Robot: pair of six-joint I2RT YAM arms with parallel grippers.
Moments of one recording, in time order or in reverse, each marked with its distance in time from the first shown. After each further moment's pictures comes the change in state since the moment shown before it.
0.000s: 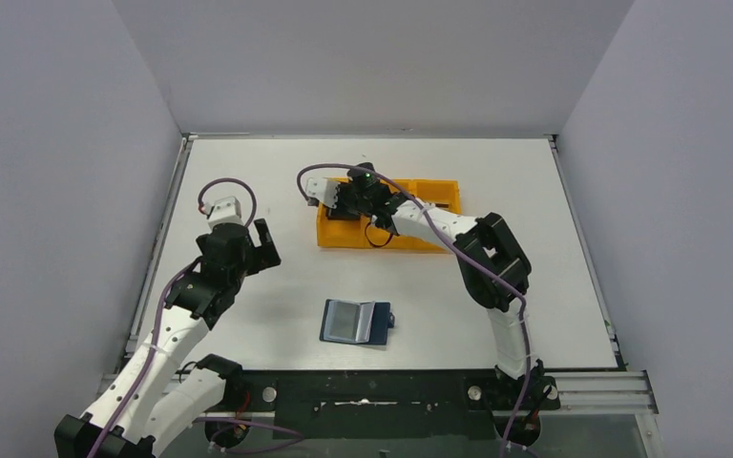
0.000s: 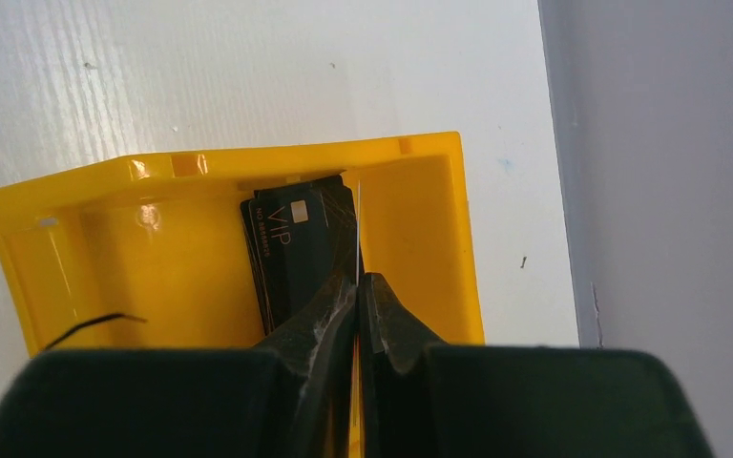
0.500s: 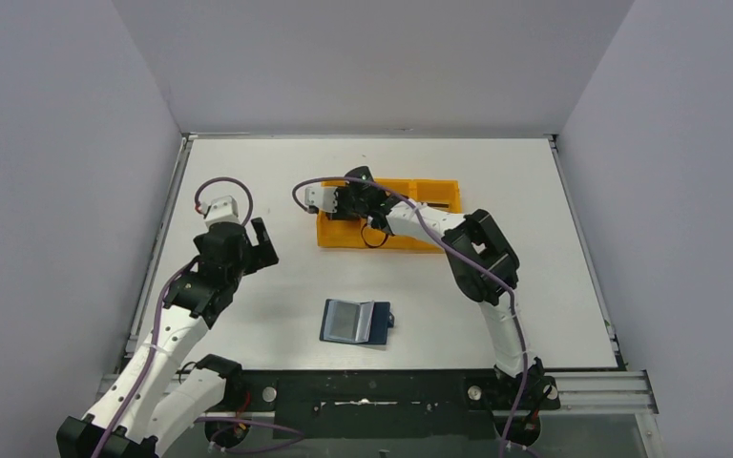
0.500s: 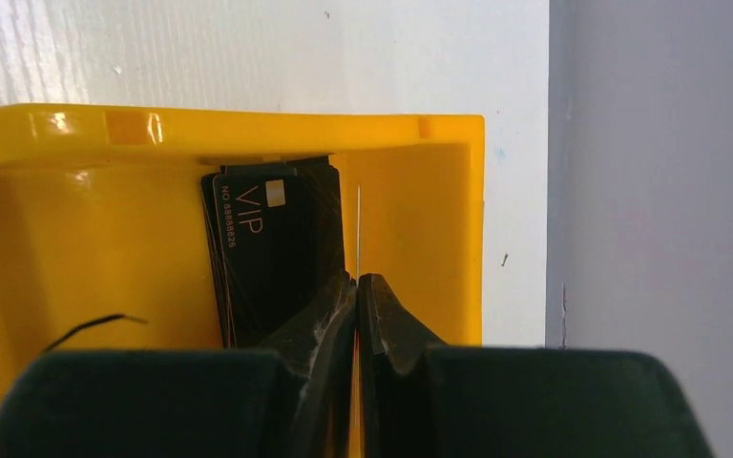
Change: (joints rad) left arm 0.034 0.001 0.000 0.001 0.019 0.003; right arm -0.005 0.087 0.046 0.007 0.051 -0.154
